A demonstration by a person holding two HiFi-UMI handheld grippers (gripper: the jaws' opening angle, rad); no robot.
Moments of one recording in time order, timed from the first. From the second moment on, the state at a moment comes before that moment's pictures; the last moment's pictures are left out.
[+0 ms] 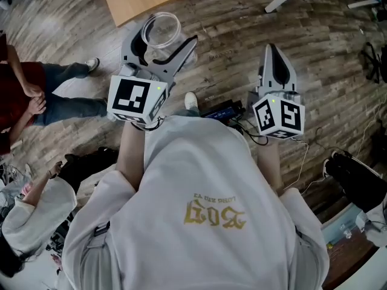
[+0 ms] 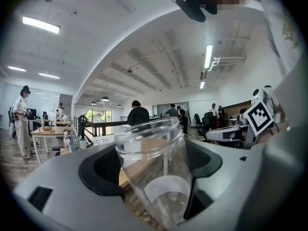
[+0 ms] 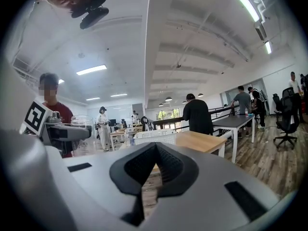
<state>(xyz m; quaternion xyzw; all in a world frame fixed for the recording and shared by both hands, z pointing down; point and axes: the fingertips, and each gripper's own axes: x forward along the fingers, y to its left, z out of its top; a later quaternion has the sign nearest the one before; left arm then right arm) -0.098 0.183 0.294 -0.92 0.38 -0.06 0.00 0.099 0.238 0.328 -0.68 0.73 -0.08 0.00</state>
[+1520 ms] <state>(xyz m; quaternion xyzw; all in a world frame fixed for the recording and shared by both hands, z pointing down) -0.046 -0.058 0.273 -0.89 0.45 -0.05 0.01 0.148 -0.031 0.320 -0.61 0.79 -0.09 0.00</state>
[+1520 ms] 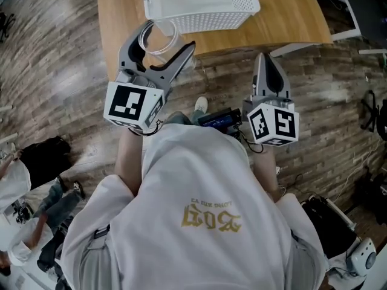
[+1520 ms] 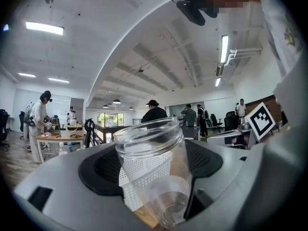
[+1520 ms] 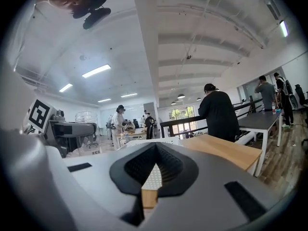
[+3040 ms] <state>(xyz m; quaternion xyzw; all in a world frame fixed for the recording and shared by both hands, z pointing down) -0.035 -0.249 0.272 -0.89 0.45 -0.05 0.02 0.108 -0.210 0.313 -0.54 0.83 -0.10 0.00</state>
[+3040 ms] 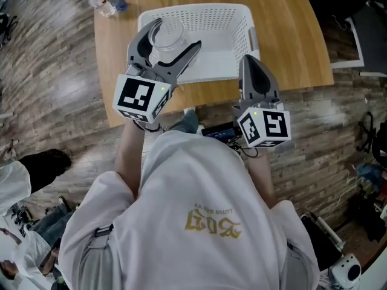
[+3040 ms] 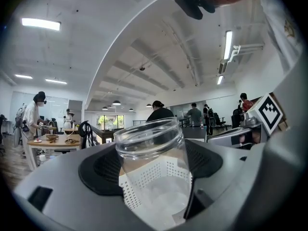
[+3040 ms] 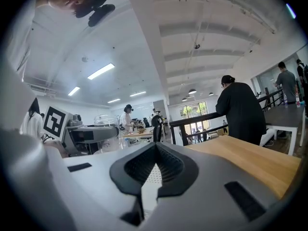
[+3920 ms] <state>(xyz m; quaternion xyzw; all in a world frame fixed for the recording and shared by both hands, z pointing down) -0.002 -0.305 0.350 -0.92 0.37 -0.11 0.02 0.083 -0.269 0.350 -0.52 0.84 -0.14 -0.06</state>
